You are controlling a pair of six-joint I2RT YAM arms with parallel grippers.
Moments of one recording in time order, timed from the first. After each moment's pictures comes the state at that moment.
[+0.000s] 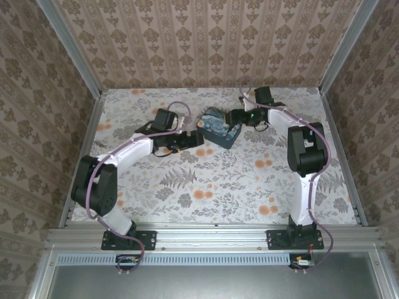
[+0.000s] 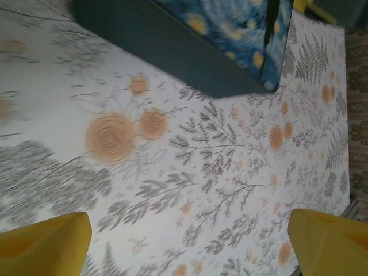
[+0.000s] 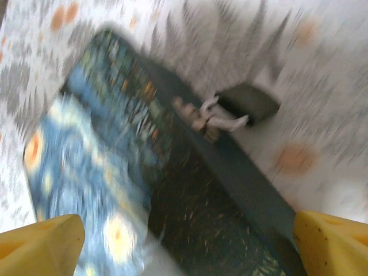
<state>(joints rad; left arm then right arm) -0.51 1.65 1.12 -0.36 0.52 -0.57 0.15 2.10 1.55 -0.42 -0.60 0.13</state>
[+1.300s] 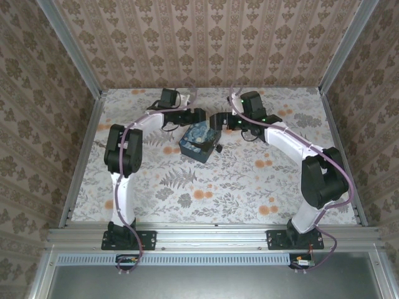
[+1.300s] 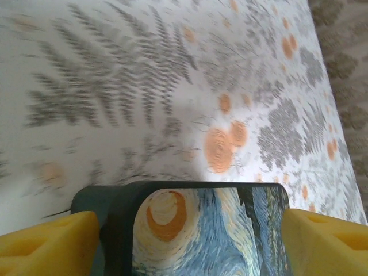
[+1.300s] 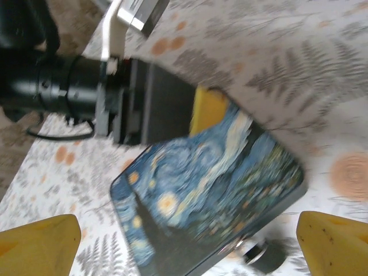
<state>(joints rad) -0.38 2.20 1.66 -0.27 0.72 -0.35 0.36 1.71 1.29 -0.23 -0.37 0.33</state>
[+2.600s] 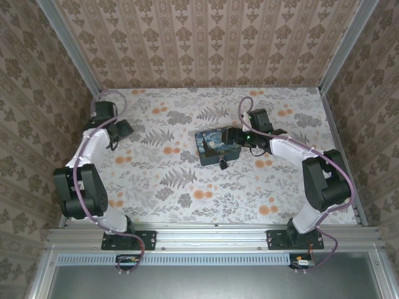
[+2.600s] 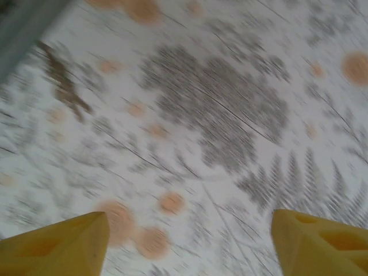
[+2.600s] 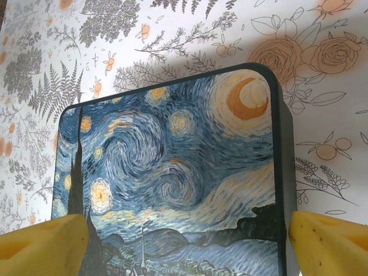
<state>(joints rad) 0.11 1.58 1.19 -0.60 -0.08 -0.47 0.31 1.66 1.04 -0.19 -0.34 0.43</state>
